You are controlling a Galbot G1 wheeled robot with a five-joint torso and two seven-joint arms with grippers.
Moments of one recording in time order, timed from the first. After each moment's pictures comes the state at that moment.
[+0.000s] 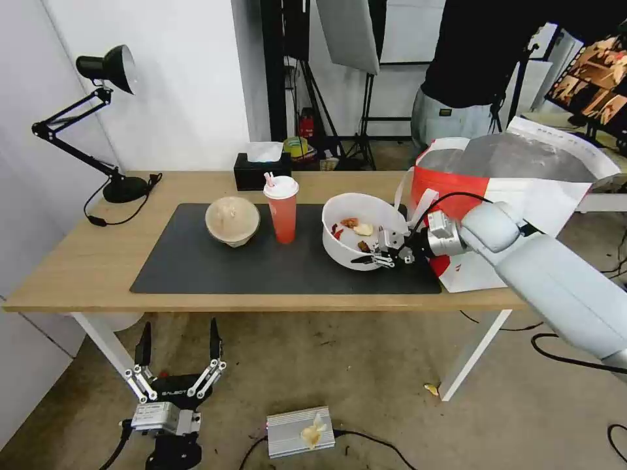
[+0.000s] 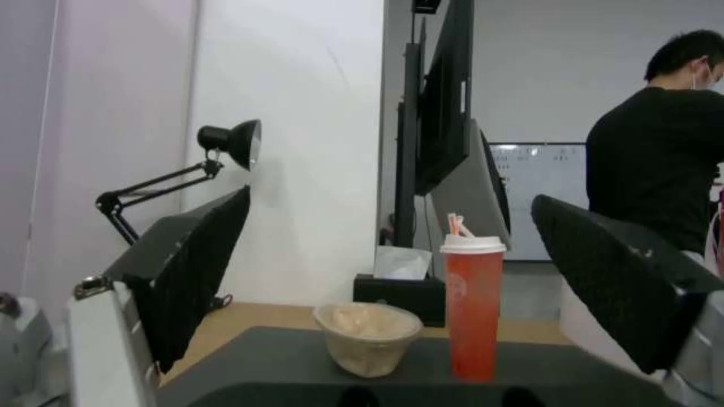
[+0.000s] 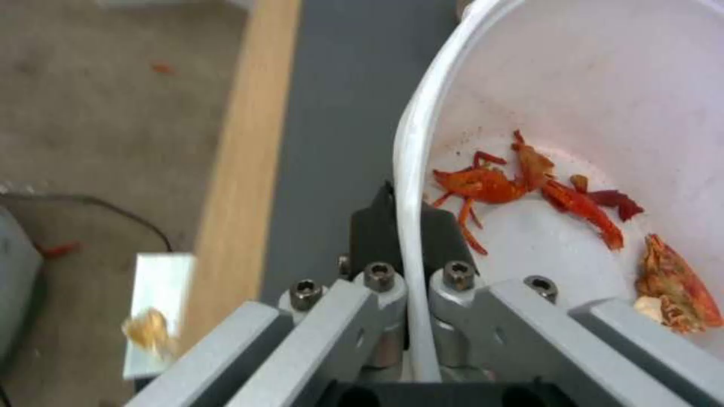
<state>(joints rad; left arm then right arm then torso) 1.91 -1.59 -0.50 -2.17 0.05 -0.78 -0.08 -0.23 0.78 -0.27 1.45 0.36 -0.05 -1.09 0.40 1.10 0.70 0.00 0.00</state>
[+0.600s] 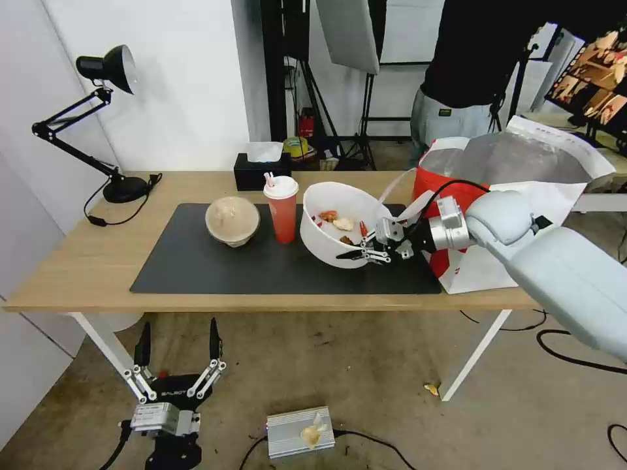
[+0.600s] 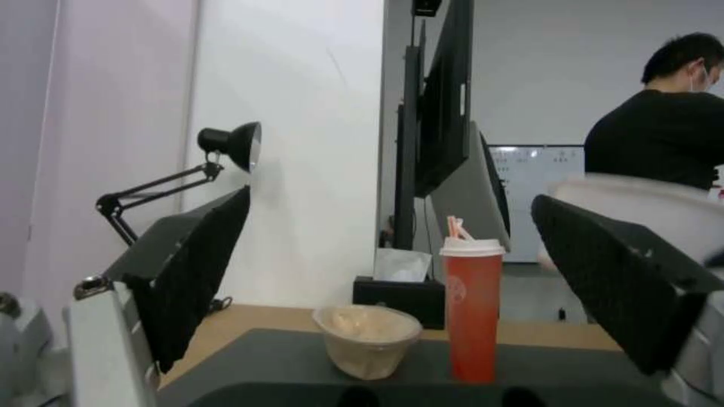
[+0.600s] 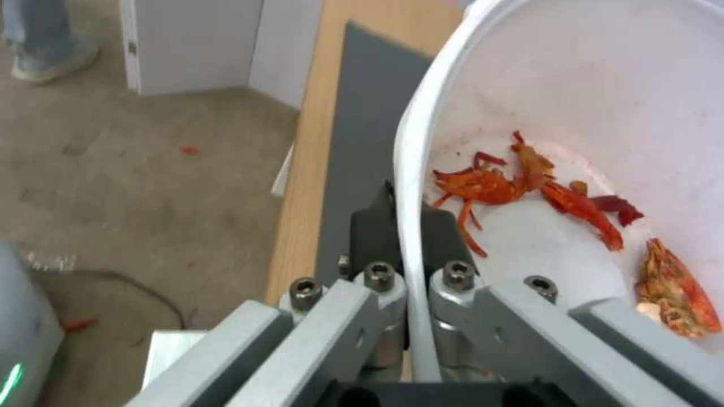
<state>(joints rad) 1.92 -1.59 -0.50 -2.18 0.05 -0.79 -0.08 -0.19 0.71 -0.26 1.61 0.55 -0.10 -1.08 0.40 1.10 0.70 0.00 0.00</state>
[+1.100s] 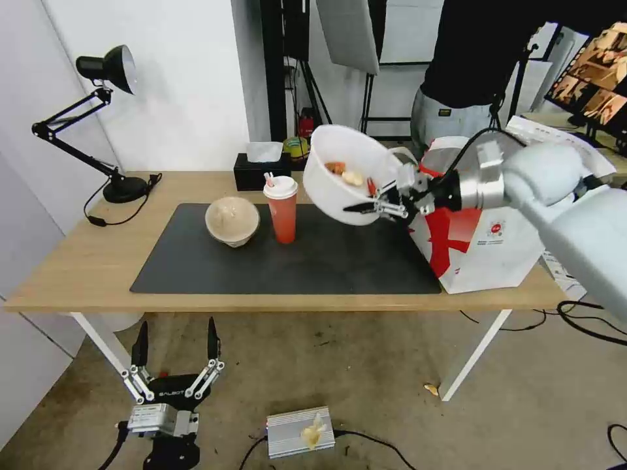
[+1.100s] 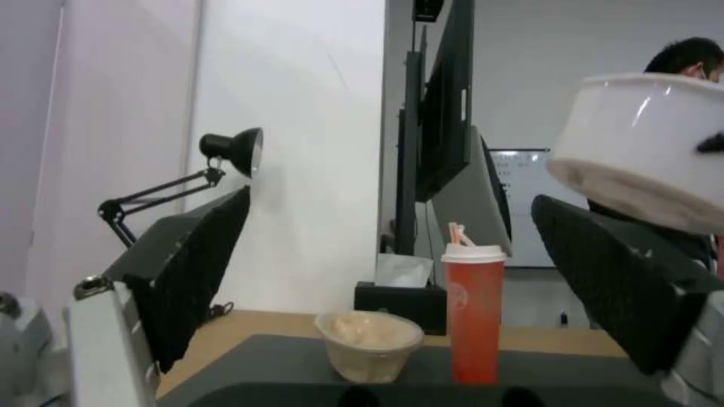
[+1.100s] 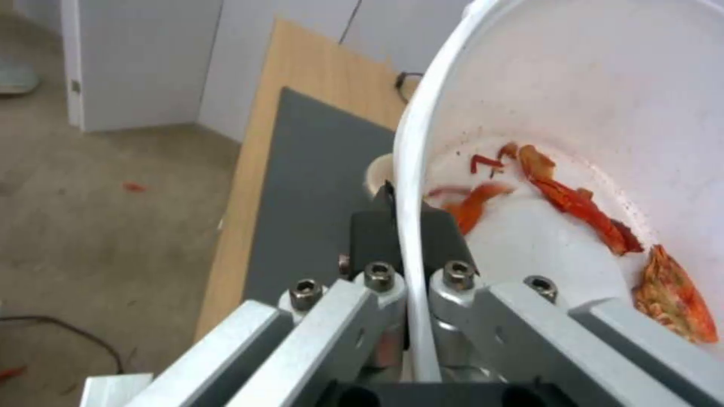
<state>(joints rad) 1.91 -1.59 -0.50 -2.18 0.05 -0.79 -0.08 -0.06 0.67 -0.22 1.60 0.66 -0.13 -1.06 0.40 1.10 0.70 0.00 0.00</state>
